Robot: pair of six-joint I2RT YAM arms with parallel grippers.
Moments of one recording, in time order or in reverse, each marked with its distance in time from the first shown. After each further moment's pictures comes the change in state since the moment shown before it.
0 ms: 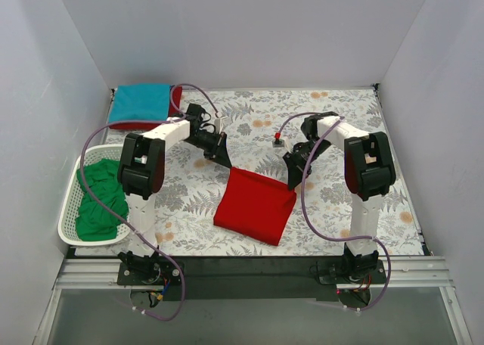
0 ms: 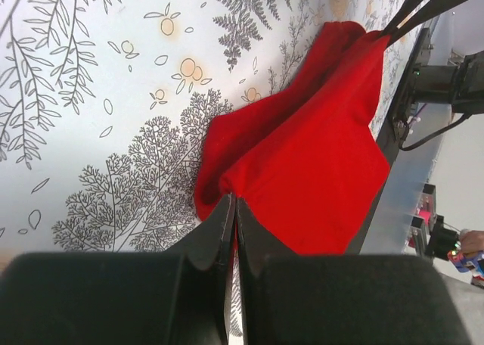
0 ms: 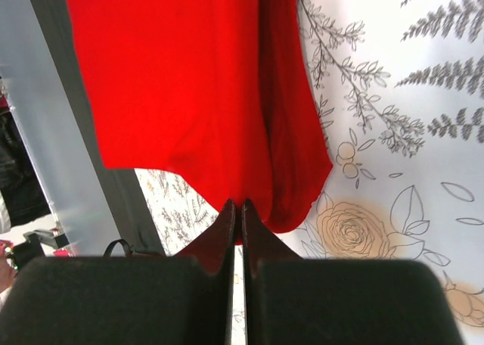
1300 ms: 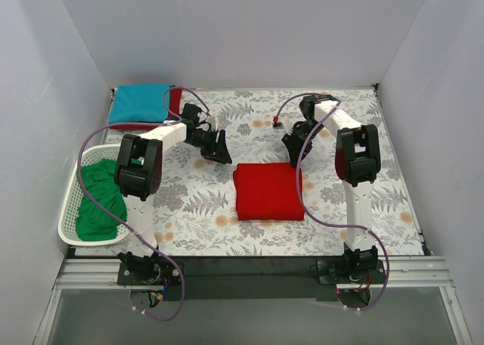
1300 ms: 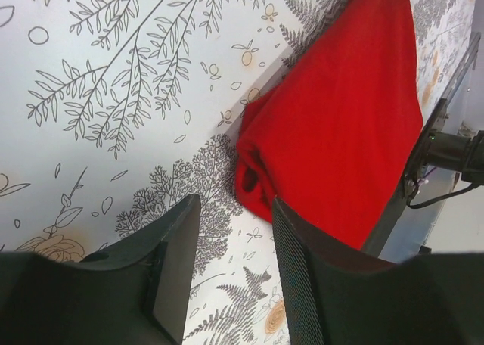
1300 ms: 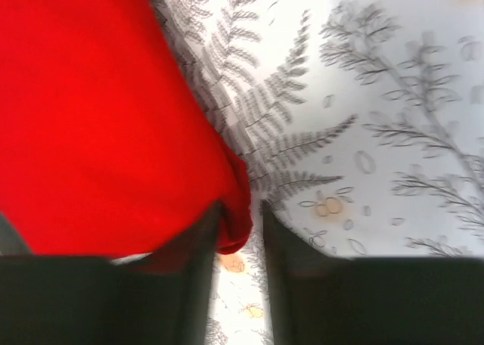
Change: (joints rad) left arm 0.025 -0.044 -0.082 0.198 -0.122 -0.227; right arm -0.038 0.256 0.408 -0.002 0.245 0.012
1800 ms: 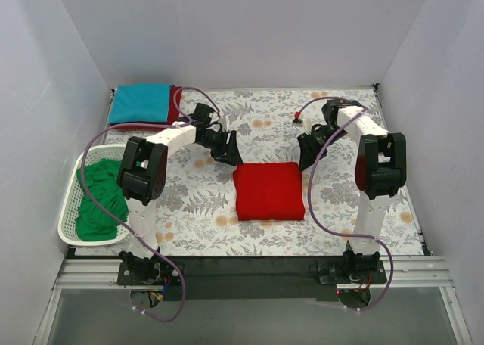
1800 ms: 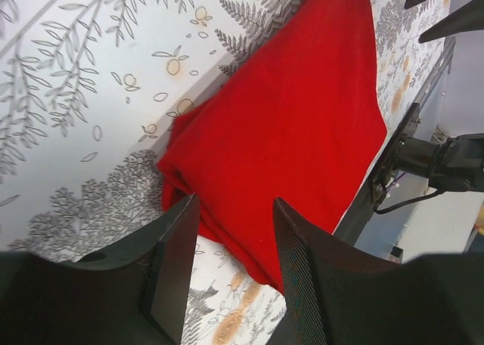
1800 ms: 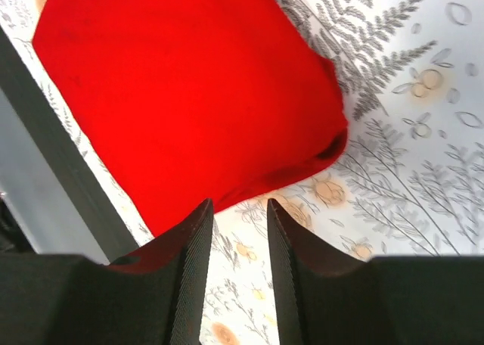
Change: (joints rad) left arm -0.080 -0.039 0.000 0.029 -0.019 -0.143; right arm -0.109 -0.271 -0.282 0.069 -0.155 0.173
